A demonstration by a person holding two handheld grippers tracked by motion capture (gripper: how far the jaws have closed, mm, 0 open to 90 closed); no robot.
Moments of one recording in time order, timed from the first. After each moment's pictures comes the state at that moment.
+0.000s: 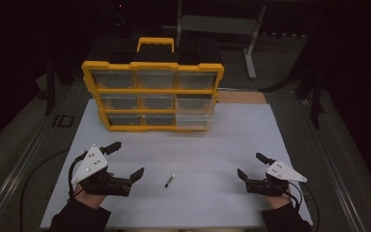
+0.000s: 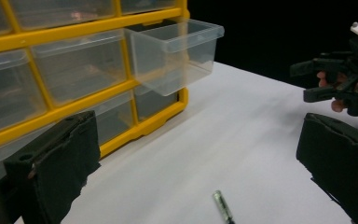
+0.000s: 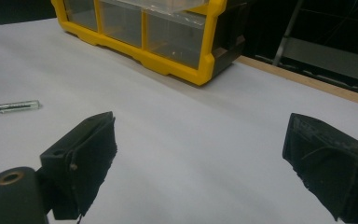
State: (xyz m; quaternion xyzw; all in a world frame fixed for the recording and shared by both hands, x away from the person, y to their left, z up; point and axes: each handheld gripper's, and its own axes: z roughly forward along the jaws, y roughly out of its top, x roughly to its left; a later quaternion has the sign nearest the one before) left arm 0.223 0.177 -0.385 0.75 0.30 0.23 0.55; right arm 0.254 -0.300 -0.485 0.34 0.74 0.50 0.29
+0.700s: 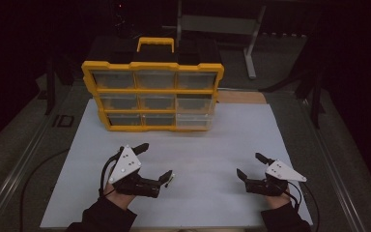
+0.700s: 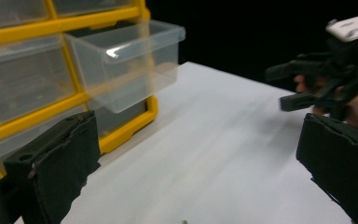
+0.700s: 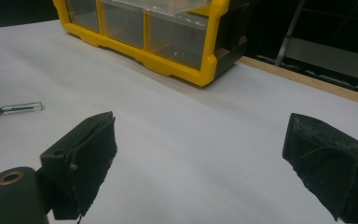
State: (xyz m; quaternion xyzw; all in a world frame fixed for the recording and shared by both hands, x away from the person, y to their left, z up) left arm 0.230 0.116 -0.400 0.76 0.29 0.22 0.54; right arm 0.254 -0.298 -0.485 0.34 0.74 0.50 0.28
